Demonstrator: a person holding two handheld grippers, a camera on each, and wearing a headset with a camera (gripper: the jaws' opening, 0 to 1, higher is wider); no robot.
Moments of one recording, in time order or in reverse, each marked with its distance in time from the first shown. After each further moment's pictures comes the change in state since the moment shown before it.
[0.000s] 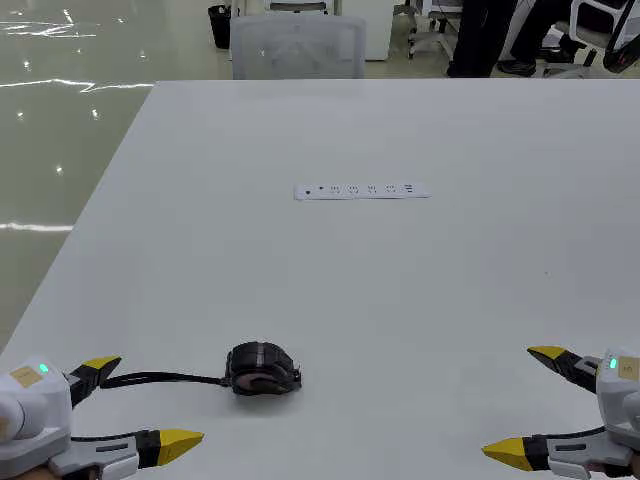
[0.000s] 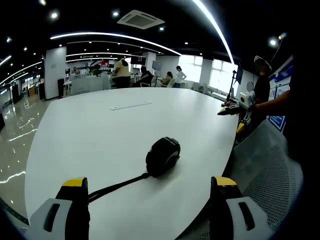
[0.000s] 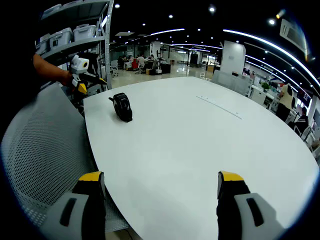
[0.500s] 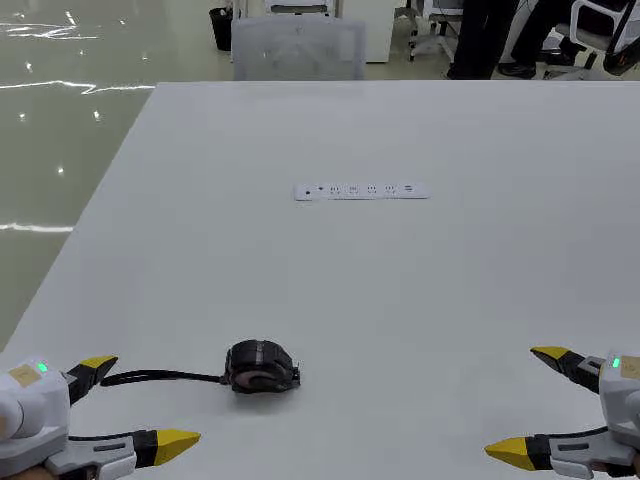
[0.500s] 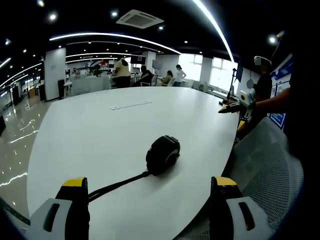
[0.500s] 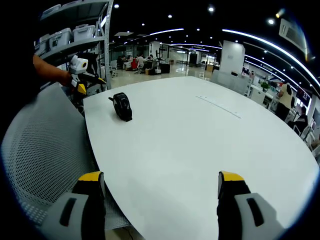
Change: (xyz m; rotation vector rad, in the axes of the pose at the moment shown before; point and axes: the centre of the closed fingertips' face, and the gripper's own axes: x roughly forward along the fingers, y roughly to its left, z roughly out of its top) left arm -0.004 -0.002 -0.001 0.018 0.006 0.010; right arm -0.005 0.001 -0.002 0.004 -0.002 -0.002
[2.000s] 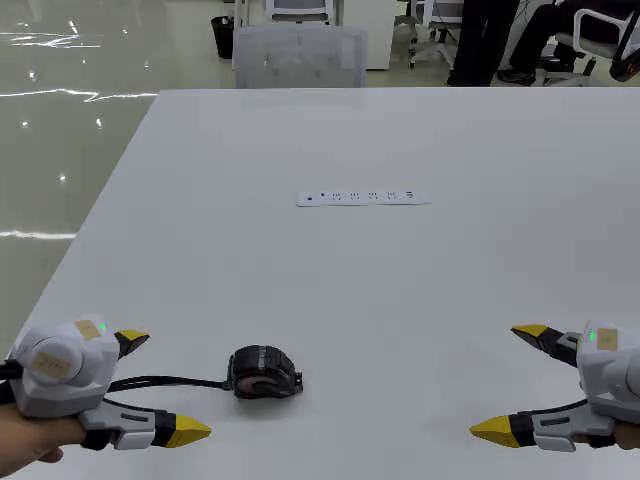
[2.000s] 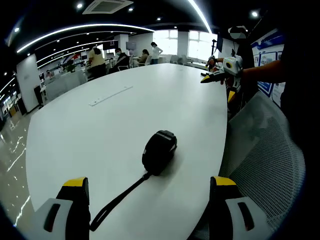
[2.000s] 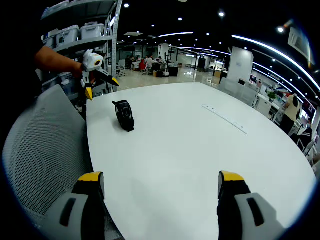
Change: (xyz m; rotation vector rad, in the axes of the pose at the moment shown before) left arm 0.040 -0.004 0.018 0.265 0.219 -0.147; right arm 0.024 -0.002 0.044 -0.096 -0.031 0.055
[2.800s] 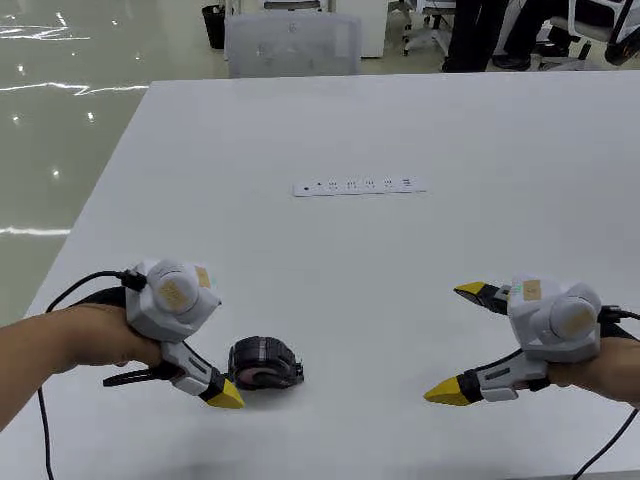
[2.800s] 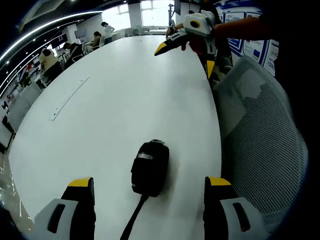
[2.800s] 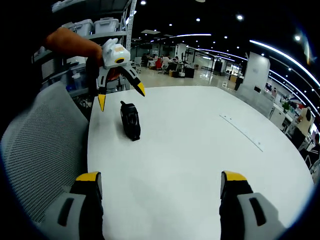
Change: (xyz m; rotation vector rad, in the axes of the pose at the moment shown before) left arm 0.070 -0.020 0.020 0.282 0.233 -0.209; right arm 0.058 0.008 0.027 -0.079 0.015 0.111
